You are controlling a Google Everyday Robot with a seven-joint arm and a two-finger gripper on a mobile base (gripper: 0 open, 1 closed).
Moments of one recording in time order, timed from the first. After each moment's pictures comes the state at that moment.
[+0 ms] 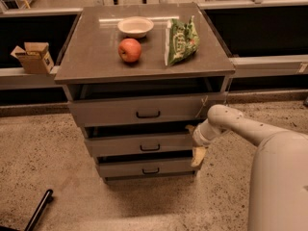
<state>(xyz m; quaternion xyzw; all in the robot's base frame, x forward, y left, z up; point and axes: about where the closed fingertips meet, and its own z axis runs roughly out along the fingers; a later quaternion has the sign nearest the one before) 0.658 -0.171 0.428 -0.71 0.67 0.09 0.20</state>
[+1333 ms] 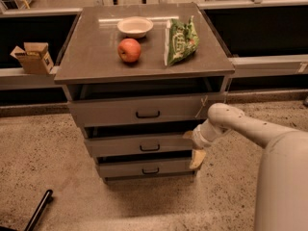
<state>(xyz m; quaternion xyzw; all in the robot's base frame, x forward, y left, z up) 0.627 -0.157 0.447 -0.72 0.66 0.13 0.18</state>
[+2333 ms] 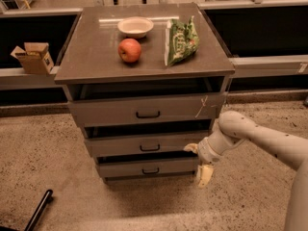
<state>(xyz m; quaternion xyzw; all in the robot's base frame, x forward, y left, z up) 0.530 -0.151 0.473 -0.72 0.64 0.23 0.17</state>
